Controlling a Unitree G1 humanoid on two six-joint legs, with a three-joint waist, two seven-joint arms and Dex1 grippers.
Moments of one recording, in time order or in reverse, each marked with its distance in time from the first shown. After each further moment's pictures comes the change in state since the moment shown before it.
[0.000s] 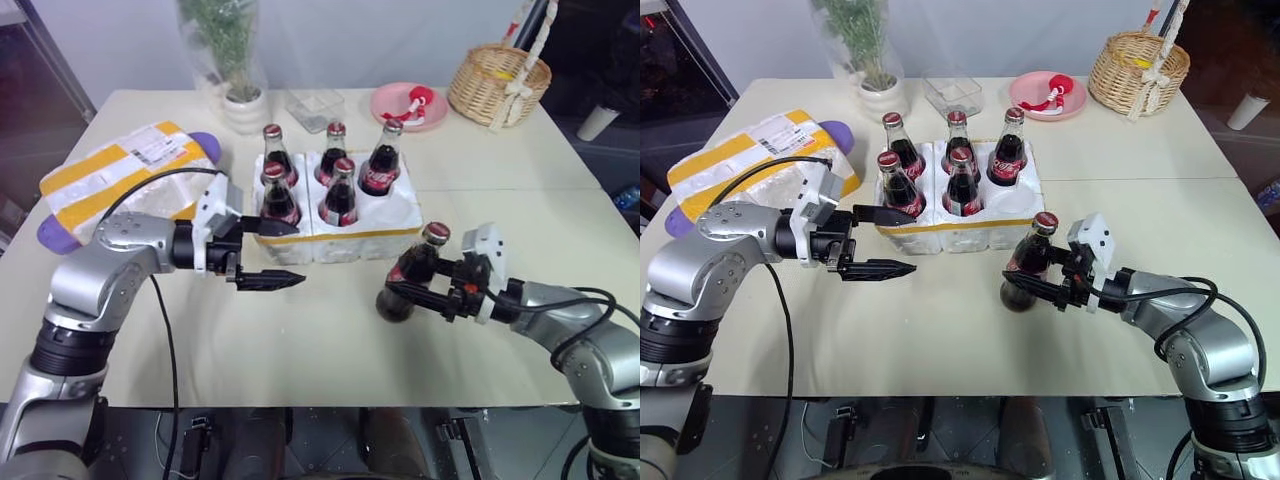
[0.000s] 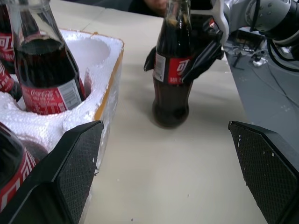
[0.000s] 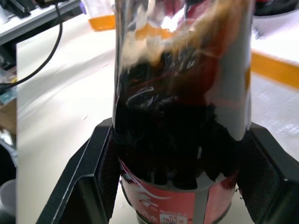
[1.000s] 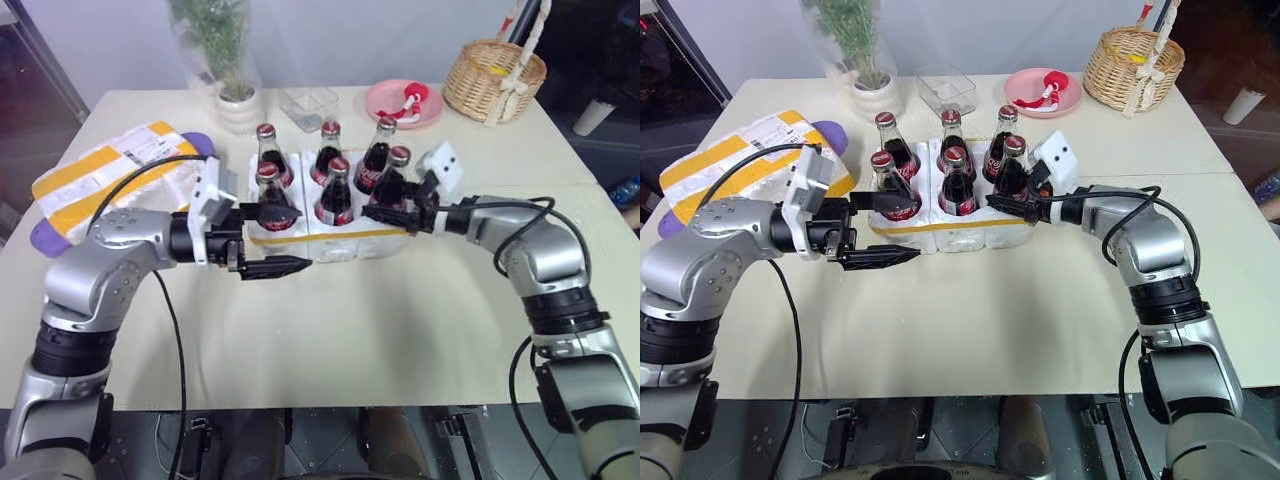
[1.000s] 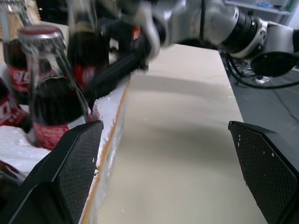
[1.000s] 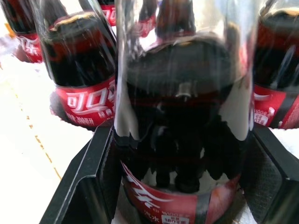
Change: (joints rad) left arm 0.004 -0.023 0.053 -0.044 -0.048 0.024 0.088; right arm -0.594 0.096 0.266 0.540 -0.295 -0.146 -0.074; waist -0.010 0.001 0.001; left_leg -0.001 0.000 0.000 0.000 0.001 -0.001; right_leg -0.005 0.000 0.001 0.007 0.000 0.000
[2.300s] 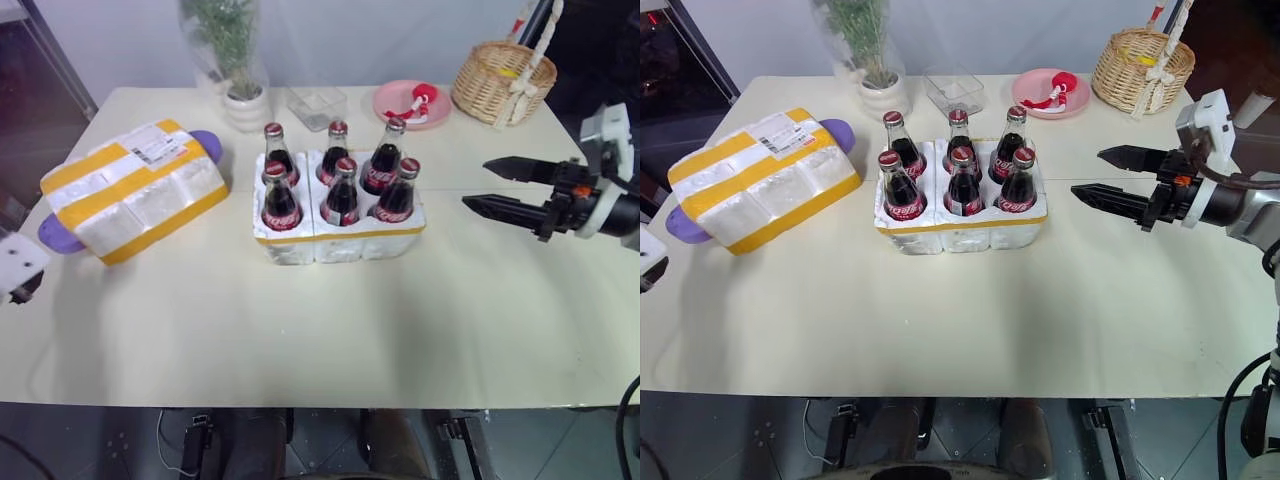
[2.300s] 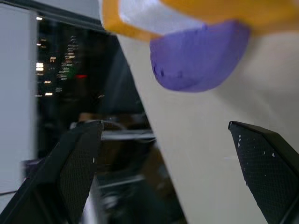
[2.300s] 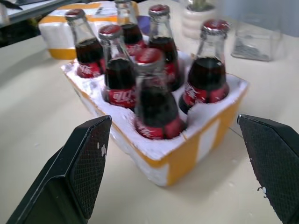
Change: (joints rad) left arm 0.495 0.340 0.310 0.645 1.039 -0.677 0.708; right arm 0.220 -0.383 -0.443 -0.227 0.299 0.239 0.235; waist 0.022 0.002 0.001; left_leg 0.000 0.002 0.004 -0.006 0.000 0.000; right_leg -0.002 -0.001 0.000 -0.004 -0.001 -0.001
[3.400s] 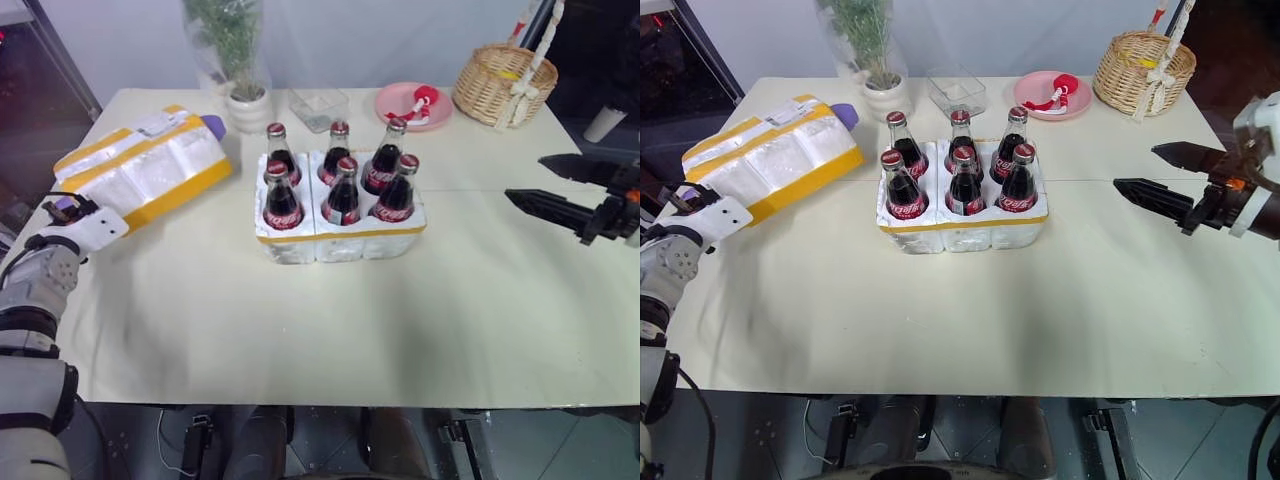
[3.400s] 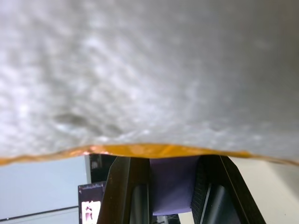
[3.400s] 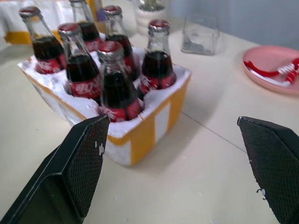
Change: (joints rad) left arm -0.672 -0.134 -0.500 0.759 0.206 -0.265 0.430; right arm 0.184 -0.081 -0.221 -0.082 0.034 0.069 -0.089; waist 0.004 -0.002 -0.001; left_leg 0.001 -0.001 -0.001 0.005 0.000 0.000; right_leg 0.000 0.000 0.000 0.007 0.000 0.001
